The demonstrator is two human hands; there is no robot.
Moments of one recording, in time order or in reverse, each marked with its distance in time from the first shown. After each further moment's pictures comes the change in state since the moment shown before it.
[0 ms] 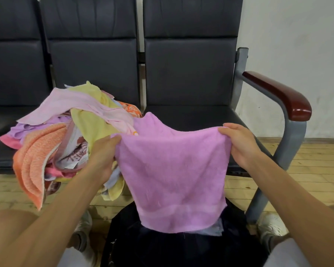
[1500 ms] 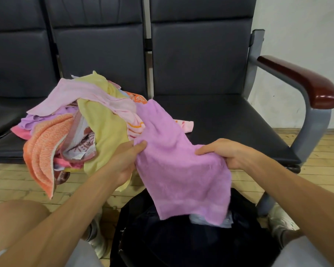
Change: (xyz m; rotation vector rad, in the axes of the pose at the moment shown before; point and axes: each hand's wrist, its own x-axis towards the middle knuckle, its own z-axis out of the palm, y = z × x) left_hand -0.006 -0.035 0.005 0.043 -0.236 -0.206; right_hand 0.000 0.028 0.035 -0.377 -0.519 0.447
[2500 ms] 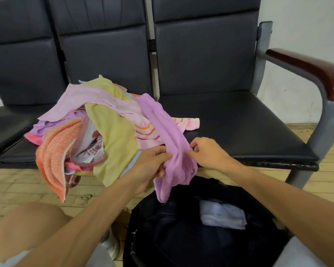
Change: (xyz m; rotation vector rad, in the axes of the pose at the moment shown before) left_hand -0.005 -0.014 0.022 0.279 -0.180 0.106; right_hand 0.033 0.004 0.056 -0.703 0.288 -0.493
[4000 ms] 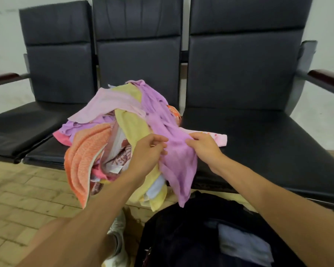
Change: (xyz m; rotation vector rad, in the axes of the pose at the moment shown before) left_hand 0.027 0.024 -0.082 0.063 0.409 0.195; right_hand 0.061 -0.097 0.019 0.537 0.014 -0.001
